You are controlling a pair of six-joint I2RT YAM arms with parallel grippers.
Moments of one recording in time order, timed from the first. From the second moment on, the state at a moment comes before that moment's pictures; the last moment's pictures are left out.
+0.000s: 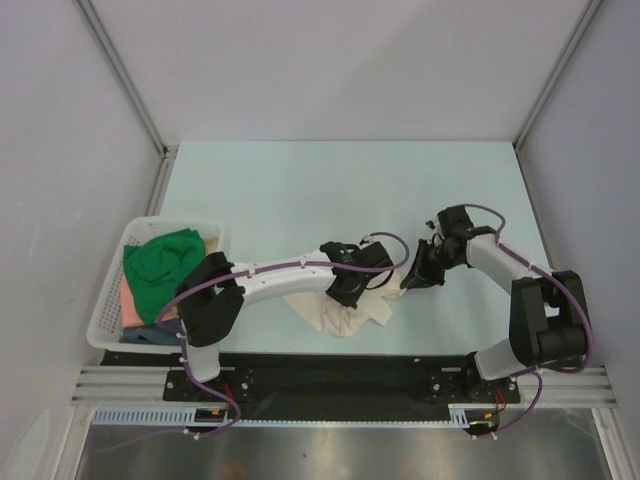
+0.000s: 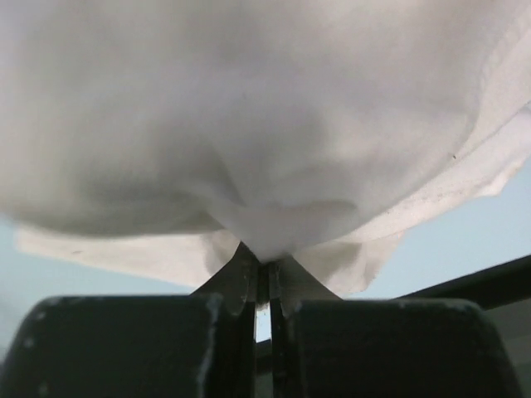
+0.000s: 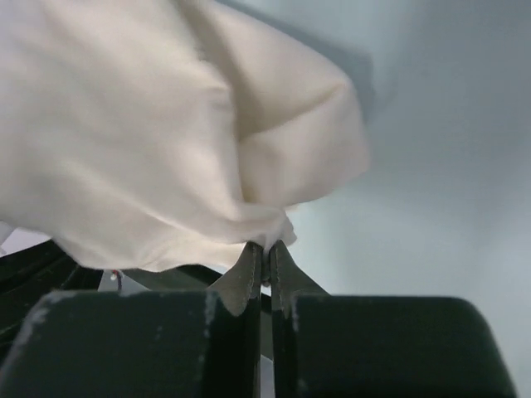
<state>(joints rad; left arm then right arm) -1.09 1.86 1.36 -0.80 -0.23 -0.47 0.17 1.50 0.81 -0.59 -0.53 0.46</state>
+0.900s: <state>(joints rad) -1.35 1.11 2.10 -1.01 -0.48 -0.19 0.41 0.87 1.78 -0.68 -0.76 0.63</state>
